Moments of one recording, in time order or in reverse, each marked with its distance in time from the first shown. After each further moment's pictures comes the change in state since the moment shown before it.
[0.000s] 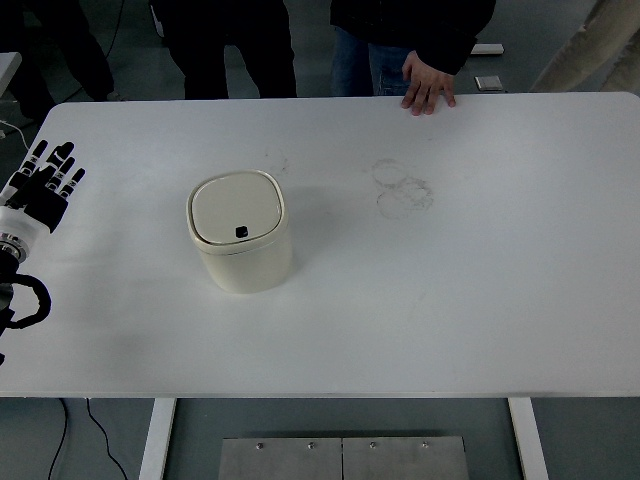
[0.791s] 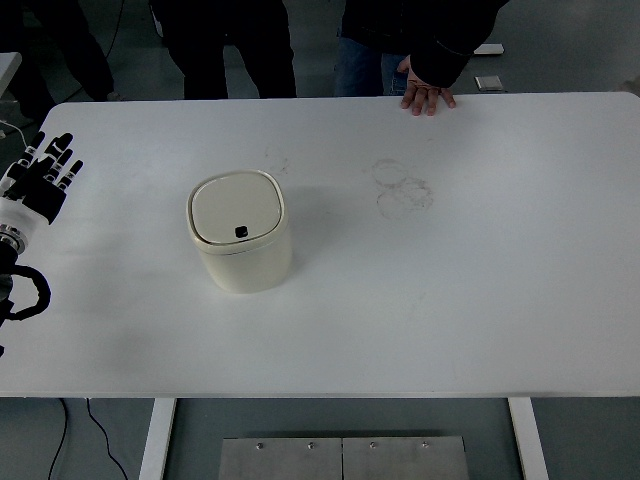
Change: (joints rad) left arm -0.024 0.003 0.001 0.000 0.011 0.018 0.002; right arm 0.000 0.000 0.000 0.000 0.000 0.000 0.000
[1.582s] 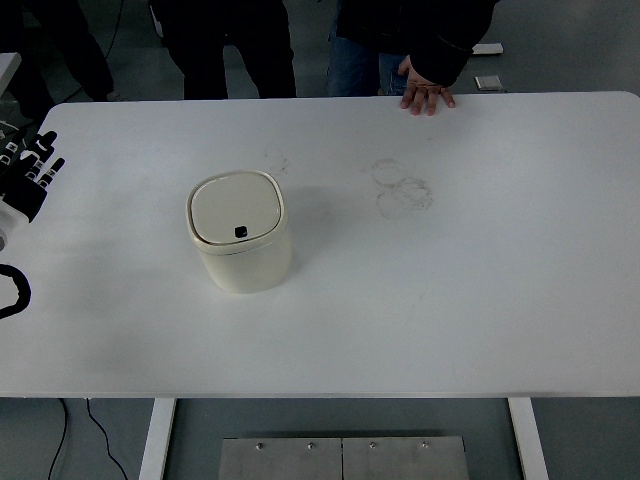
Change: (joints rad) left arm -0.002 0.054 0.021 -0.001 0.001 -0.001 0.004; right arm 0.000 0.000 0.000 0.000 0.000 0.000 0.000
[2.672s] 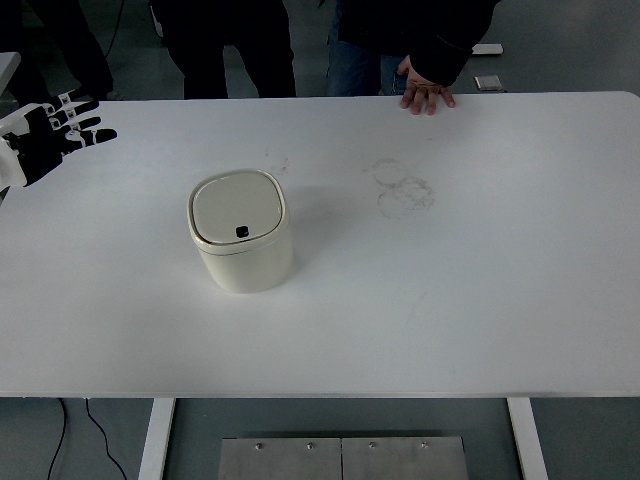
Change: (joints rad) left arm -0.409 0.436 0.847 -0.447 -0.043 0.053 0.008; right arm 0.000 0.000 0.000 0.000 0.000 0.000 0.000
